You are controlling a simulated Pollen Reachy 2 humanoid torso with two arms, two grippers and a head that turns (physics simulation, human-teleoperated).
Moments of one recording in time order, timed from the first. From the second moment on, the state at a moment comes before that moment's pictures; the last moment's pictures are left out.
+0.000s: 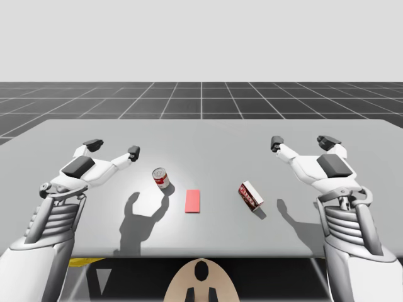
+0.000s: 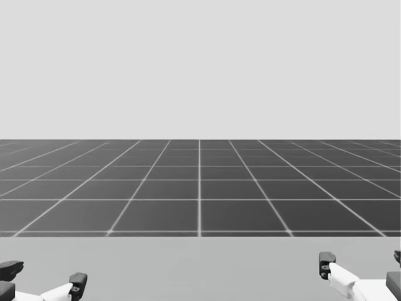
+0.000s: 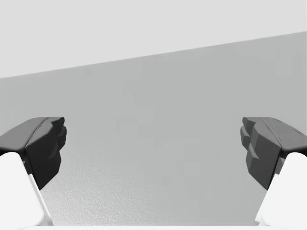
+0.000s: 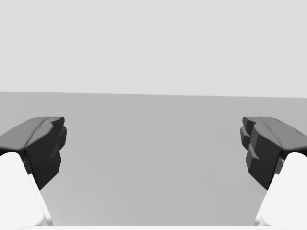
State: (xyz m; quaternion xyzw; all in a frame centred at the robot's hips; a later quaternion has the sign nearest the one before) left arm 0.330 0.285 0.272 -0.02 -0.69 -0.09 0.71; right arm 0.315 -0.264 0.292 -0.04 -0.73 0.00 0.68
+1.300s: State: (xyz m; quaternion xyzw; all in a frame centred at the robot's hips) left arm 0.325 0.284 0.278 -0.02 -0.70 -0.10 0.70; right arm 0.314 -0.259 0.291 -0.05 -0.73 -0.01 0.68
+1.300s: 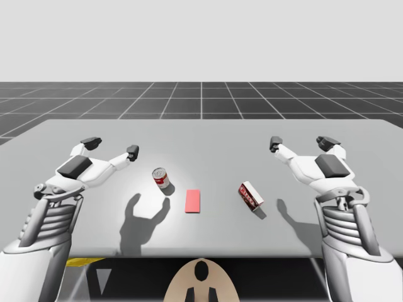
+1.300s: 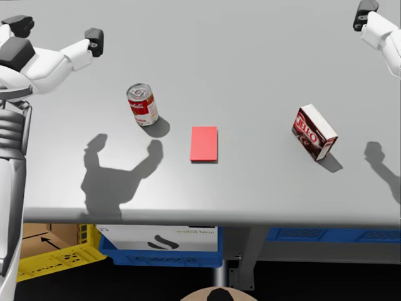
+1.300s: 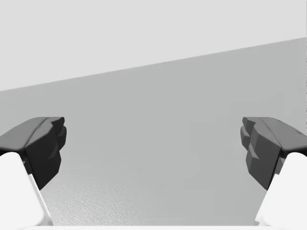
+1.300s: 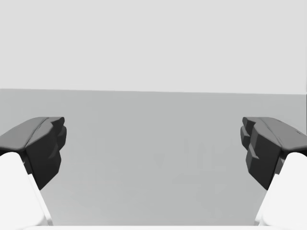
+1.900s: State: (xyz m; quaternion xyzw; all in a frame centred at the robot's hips) left arm 0.322 0.281 0.280 -0.03 -0.70 -0.10 0.70; right arm 0.315 -0.259 0.290 -0.06 -0.73 0.00 0.68
